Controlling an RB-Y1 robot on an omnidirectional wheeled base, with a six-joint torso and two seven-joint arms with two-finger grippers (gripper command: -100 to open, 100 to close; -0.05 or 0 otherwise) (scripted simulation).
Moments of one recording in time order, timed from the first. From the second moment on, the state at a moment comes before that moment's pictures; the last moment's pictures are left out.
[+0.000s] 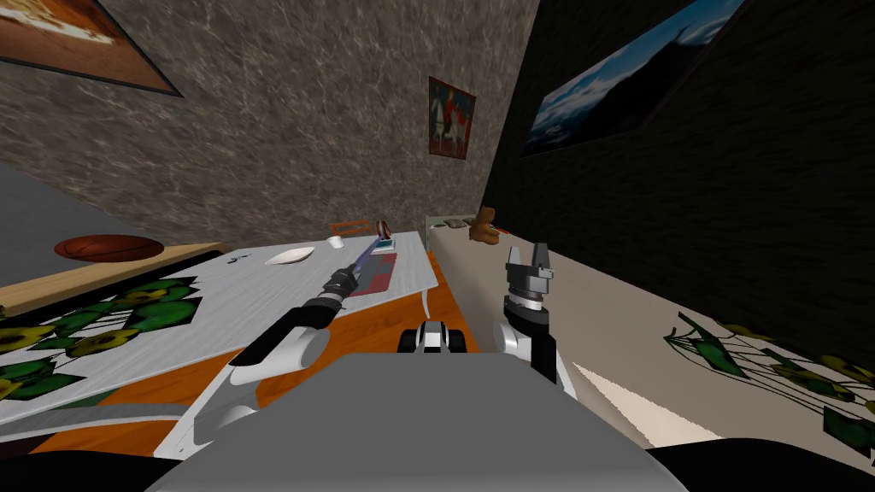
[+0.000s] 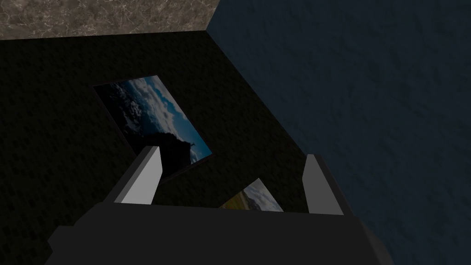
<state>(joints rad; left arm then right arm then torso) 0.56 0.26 0.27 -2.37 0.35 0.39 0.00 0.52 0.04 0.00 -2.39 0.04 -0.56 0.04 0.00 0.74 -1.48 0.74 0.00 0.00</state>
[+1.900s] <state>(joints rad) 0.55 0.34 0.40 -2.43 0.34 0.53 0.00 0.52 0.04 0.00 -2.39 0.04 -0.56 0.04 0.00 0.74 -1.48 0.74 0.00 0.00</state>
